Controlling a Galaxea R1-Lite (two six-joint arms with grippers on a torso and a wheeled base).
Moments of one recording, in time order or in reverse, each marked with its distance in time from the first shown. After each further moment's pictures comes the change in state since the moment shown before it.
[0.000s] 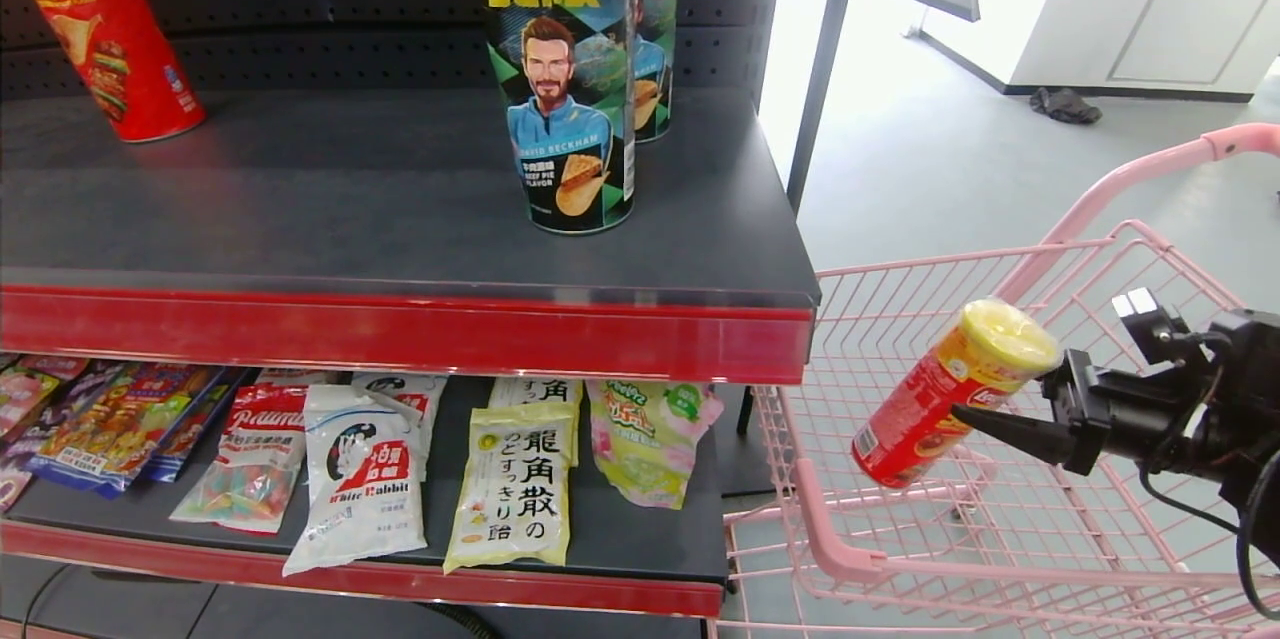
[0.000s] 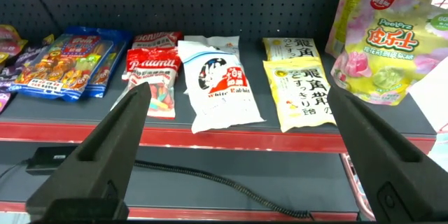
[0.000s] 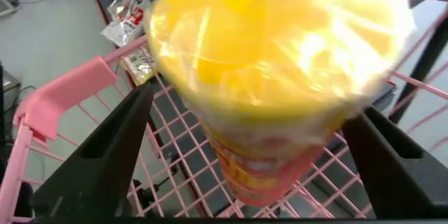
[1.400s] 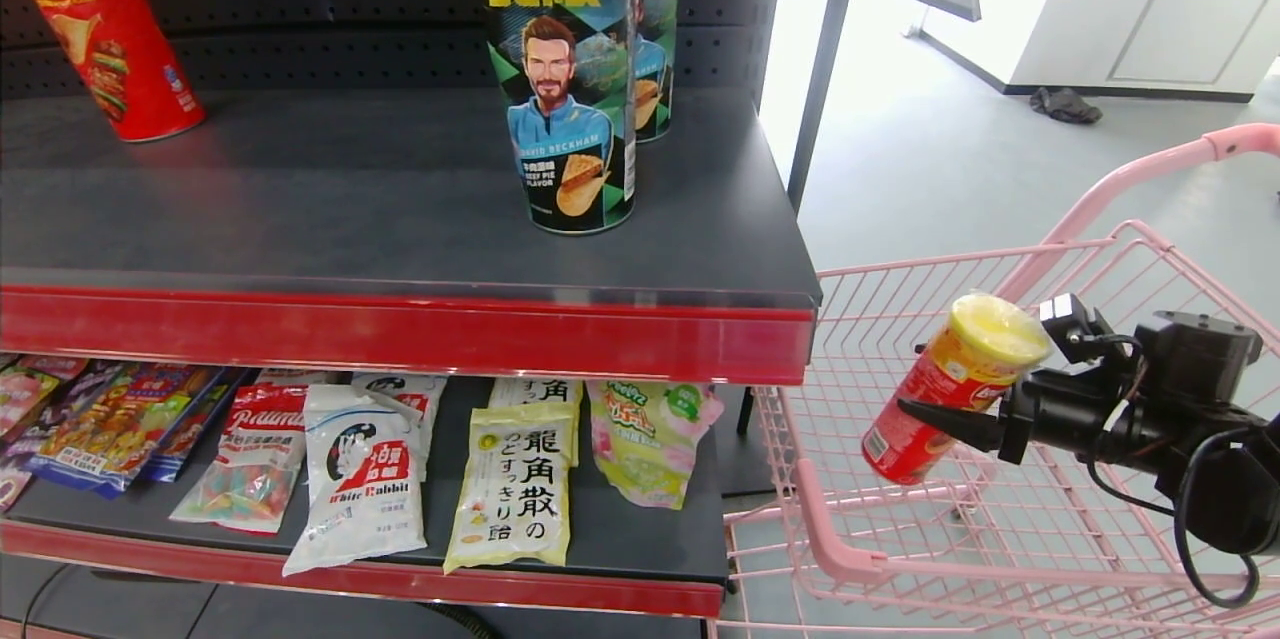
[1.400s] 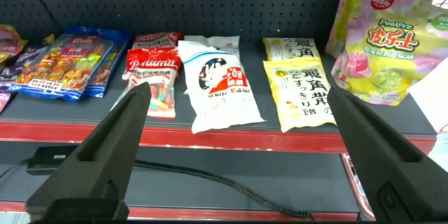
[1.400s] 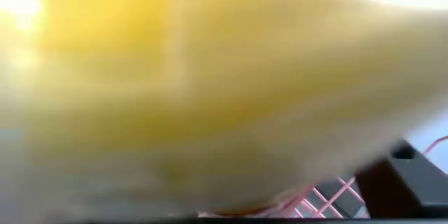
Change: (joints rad) left arm 0.000 0.000 0.000 0.000 0.000 0.000; right arm 0.086 0.097 -0.056 -0.018 -0.163 -0.045
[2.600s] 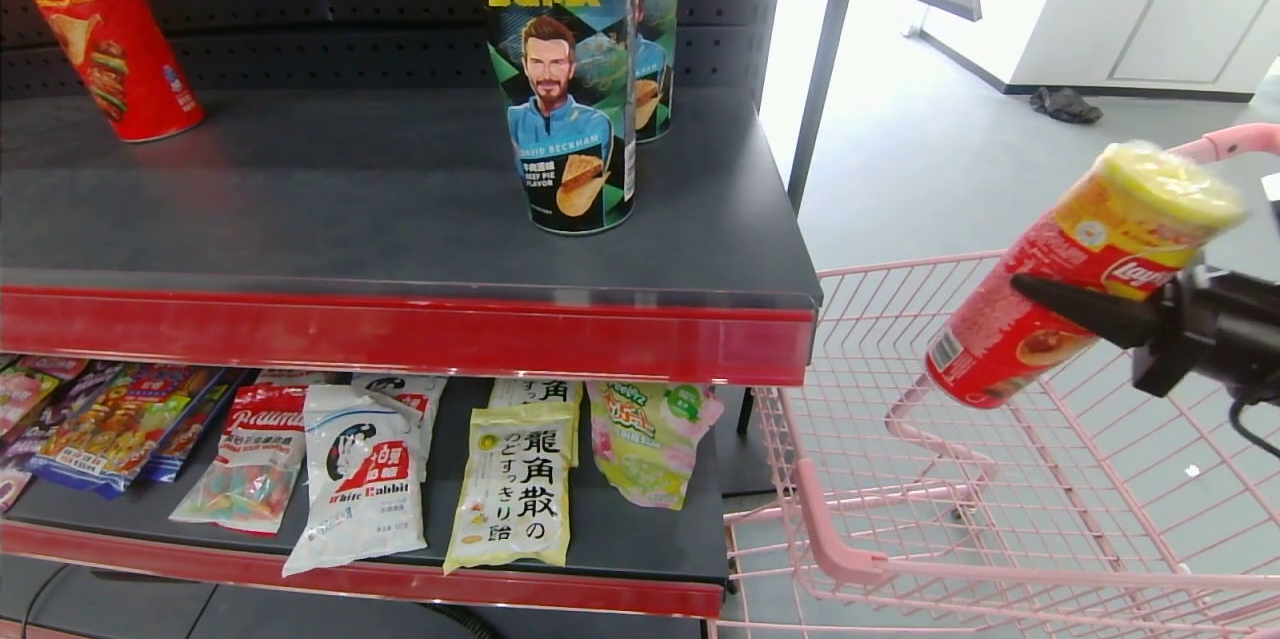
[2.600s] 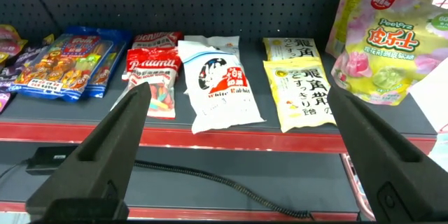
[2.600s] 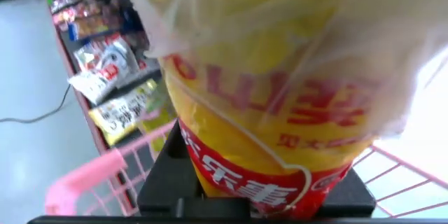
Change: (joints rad) left arm 0.000 0.000 0.000 0.000 0.000 0.000; right arm -0.027 -0.477 0.029 0.024 -0.017 0.202
